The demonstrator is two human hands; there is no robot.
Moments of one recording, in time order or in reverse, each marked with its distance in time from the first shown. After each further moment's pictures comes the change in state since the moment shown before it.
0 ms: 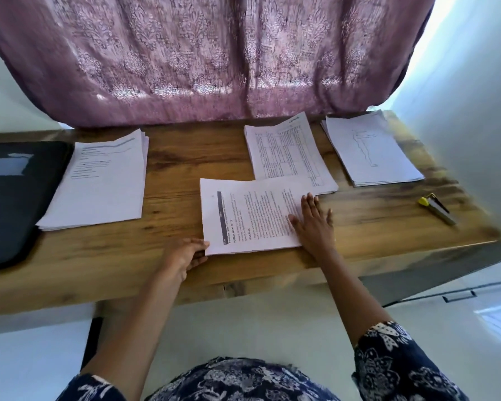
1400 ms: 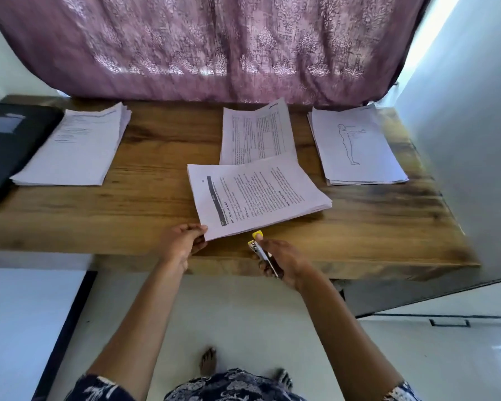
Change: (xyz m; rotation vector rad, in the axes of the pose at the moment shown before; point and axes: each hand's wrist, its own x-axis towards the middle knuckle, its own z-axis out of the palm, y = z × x) left_hand -0.068 -0.034 0.145 -0.226 0.190 0.127; right_hand -0.067 0.071 -0.062 1.222 -0.752 0.306
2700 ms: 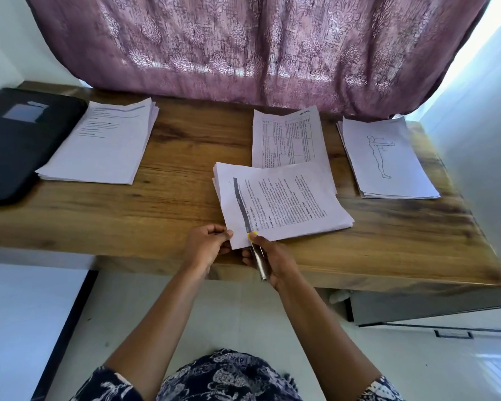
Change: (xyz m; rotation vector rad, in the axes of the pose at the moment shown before) left_hand 0.023 0.011 -0.039 0.169 -0.079 0.110; right_hand 0.046 -0.005 0.107 0.388 0.144 -0.044
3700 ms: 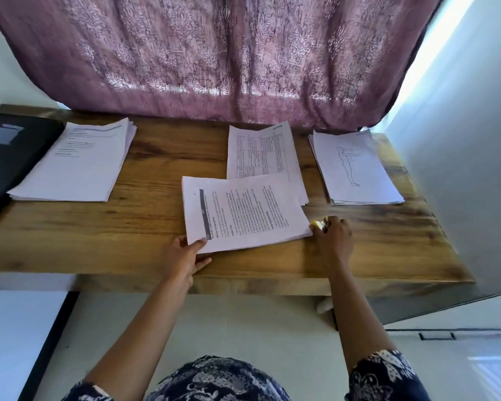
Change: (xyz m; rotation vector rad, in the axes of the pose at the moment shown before) left_hand 0.012 -0.010 0.013 -0.277 0.084 -0.178; right_hand 0.020 -0.097 -0.141 -1.204 0.820 -0.501
